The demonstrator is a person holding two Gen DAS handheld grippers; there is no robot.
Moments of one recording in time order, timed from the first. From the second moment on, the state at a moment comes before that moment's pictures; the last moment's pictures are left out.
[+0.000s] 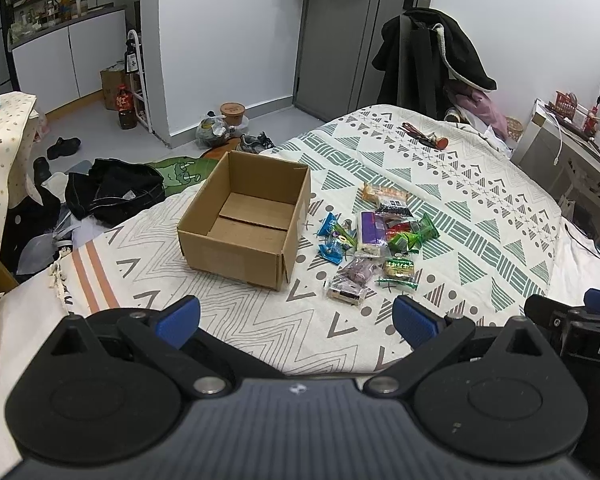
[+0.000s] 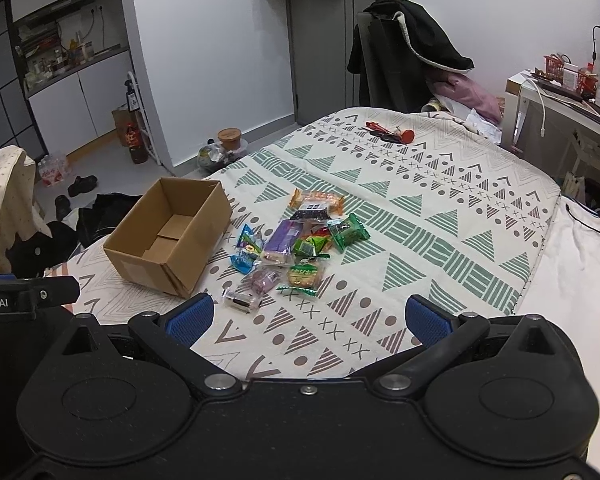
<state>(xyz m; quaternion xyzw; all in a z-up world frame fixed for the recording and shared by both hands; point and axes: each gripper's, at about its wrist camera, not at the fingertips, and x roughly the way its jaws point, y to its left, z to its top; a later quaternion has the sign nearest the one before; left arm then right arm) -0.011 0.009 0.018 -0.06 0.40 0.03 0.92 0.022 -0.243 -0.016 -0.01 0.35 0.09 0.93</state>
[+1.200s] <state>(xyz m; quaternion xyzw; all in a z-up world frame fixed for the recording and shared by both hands) 0.053 -0.008 -0.006 -0.09 0.43 0.01 0.90 0.083 -0.255 -0.038 0.01 0.38 0.13 0.92</state>
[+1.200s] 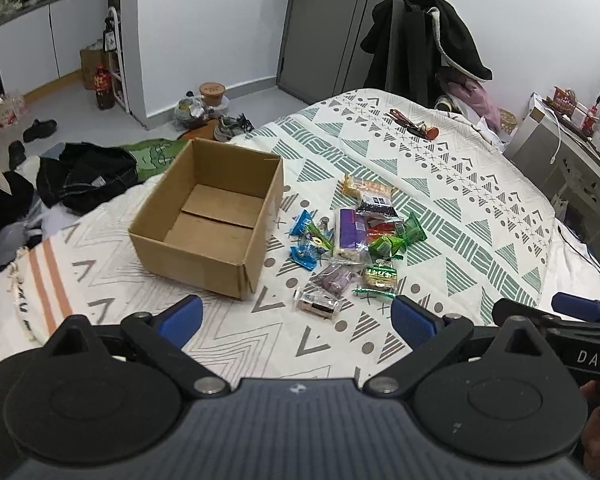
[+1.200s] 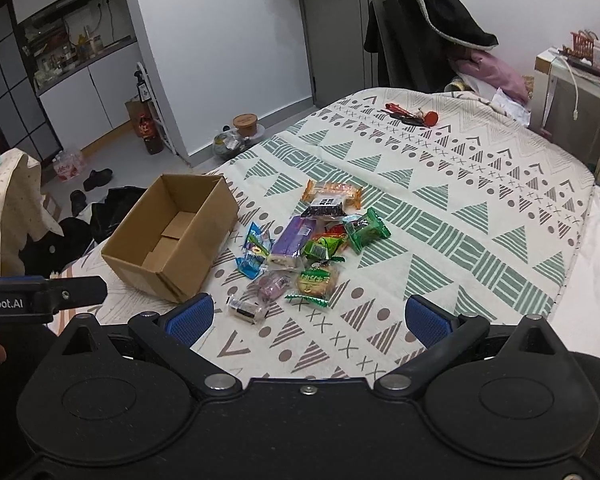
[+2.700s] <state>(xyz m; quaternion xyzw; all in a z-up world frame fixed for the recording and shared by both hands) 0.186 -0.040 -0.170 -0.21 0.56 0.08 0.79 0.221 -0.266 -0.159 0.10 0.50 0.16 0.85</state>
